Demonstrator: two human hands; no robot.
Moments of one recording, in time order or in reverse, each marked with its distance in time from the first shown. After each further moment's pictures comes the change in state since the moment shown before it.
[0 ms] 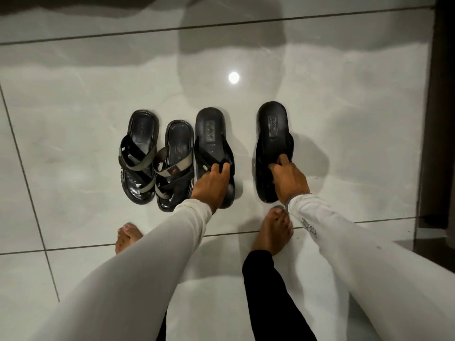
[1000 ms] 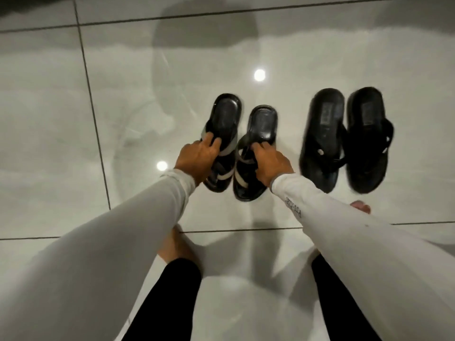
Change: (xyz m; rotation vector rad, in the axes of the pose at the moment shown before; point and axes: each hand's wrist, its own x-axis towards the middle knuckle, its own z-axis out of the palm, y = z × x) left_hand -0.051 -0.231 -0.063 0.263 0.118 0.074; right_hand 0.019 -0.240 0.045 0.050 0.008 -0.178
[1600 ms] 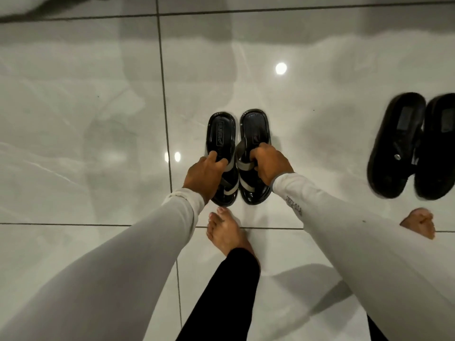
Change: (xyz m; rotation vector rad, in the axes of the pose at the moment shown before) left_hand -0.099 -0.154 0.039 -0.200 -0.049 -0.061; right_hand 0.035 -0.189 0.047 0.062 -0.022 -0.078
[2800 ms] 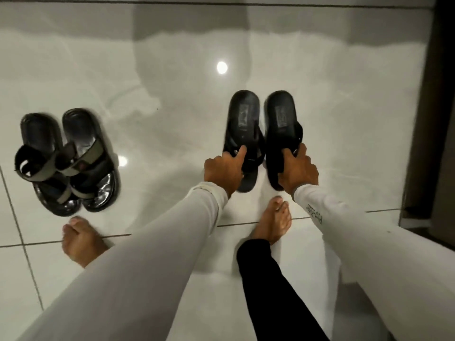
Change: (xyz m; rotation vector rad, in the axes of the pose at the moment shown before) left_hand 0.133 0.397 0.022 0.015 -0.002 0.033; right_hand -0.132 0.382 -0.116 -0.139 0.116 0.475
